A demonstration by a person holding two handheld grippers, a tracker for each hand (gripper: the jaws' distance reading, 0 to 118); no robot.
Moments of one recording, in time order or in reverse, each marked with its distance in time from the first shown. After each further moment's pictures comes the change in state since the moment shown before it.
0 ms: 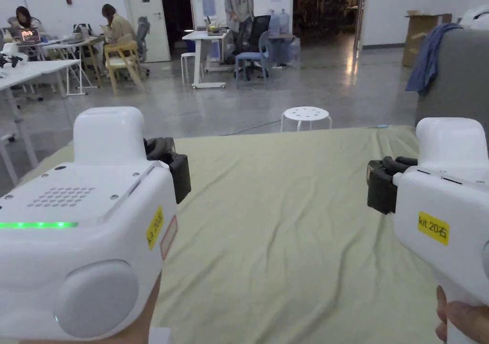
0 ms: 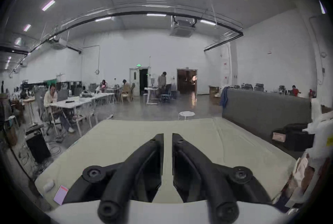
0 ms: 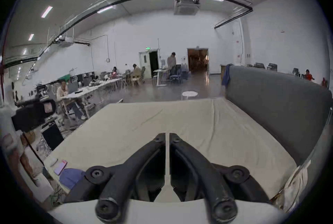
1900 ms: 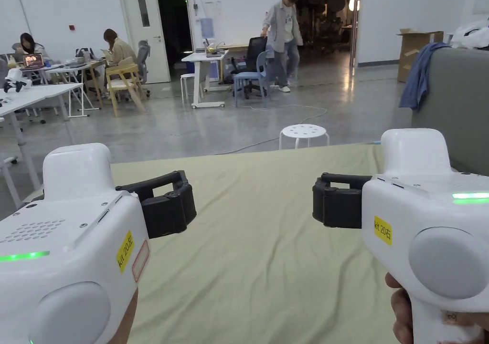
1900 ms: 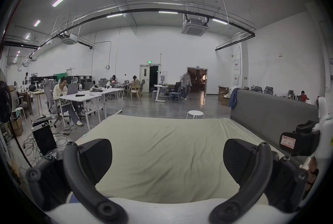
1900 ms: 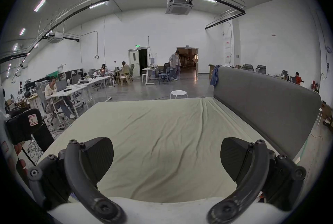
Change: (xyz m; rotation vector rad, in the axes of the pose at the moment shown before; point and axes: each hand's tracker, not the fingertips) left arm -0.012 0.006 0.013 -0.010 0.083 0.037; right arm -0.024 0.012 0.006 -0.030 -0.121 0.012
